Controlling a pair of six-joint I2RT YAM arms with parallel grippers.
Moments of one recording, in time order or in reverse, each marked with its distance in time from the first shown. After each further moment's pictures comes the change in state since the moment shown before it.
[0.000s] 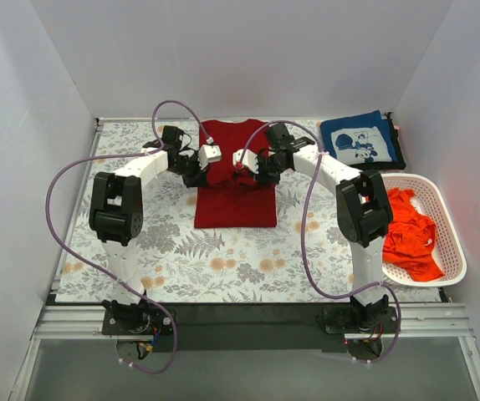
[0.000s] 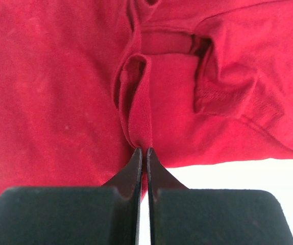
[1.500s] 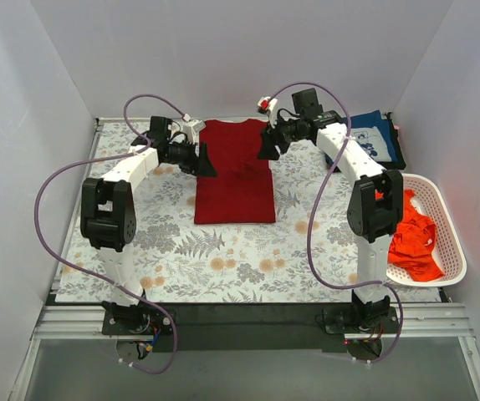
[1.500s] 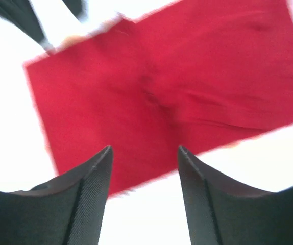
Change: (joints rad) left arm 0.049 -0.074 0.028 0.095 0.126 -0.723; right arm -0.150 0.011 0.276 -0.010 -0.254 0.485
